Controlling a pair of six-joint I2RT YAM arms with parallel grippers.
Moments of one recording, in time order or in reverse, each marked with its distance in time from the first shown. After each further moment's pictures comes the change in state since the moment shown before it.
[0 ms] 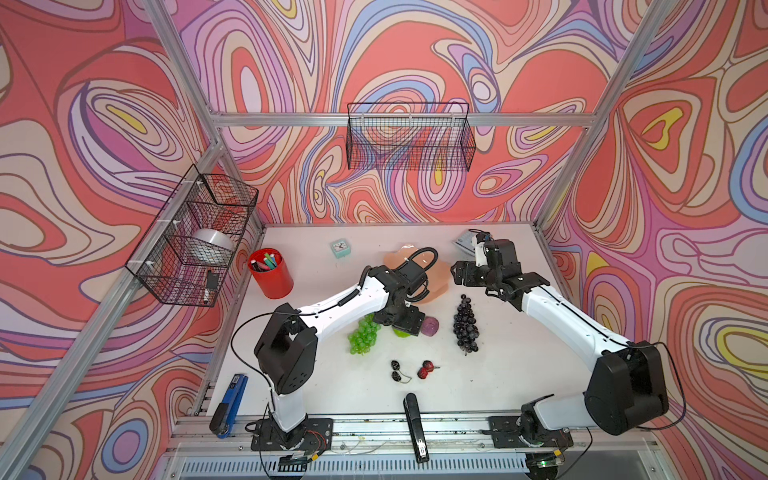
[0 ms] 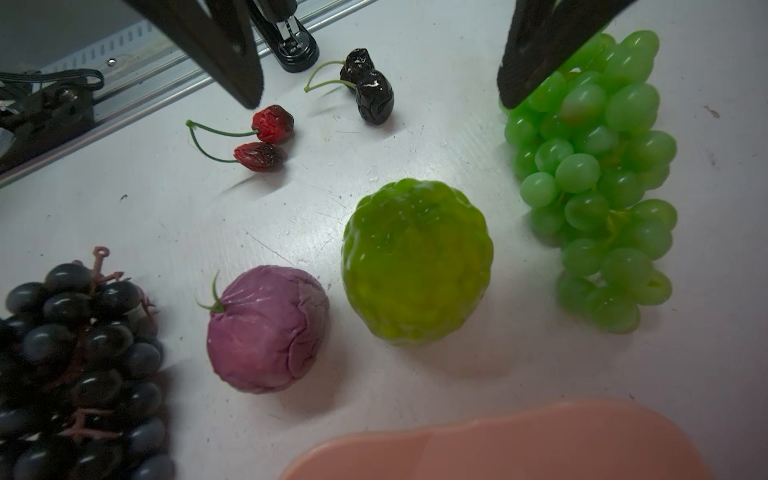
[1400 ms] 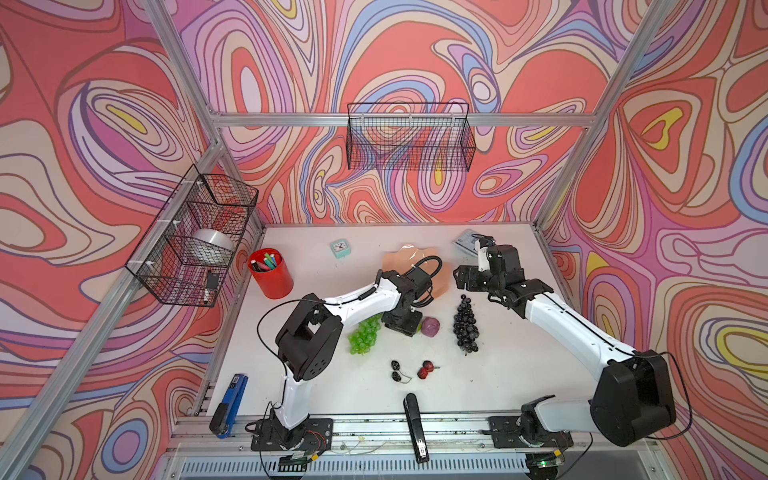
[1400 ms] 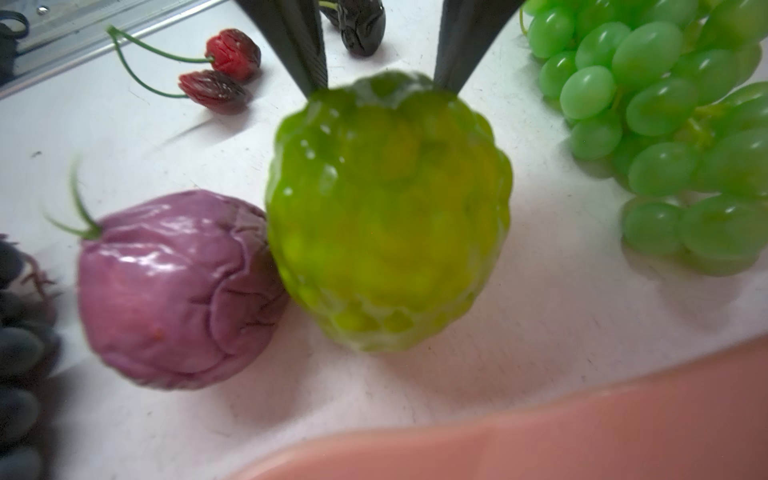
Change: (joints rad) left arm 0.000 0.113 -0.003 0.070 -0.001 0.049; right arm 0.000 -0.055 -0.060 0.021 0.016 0.005
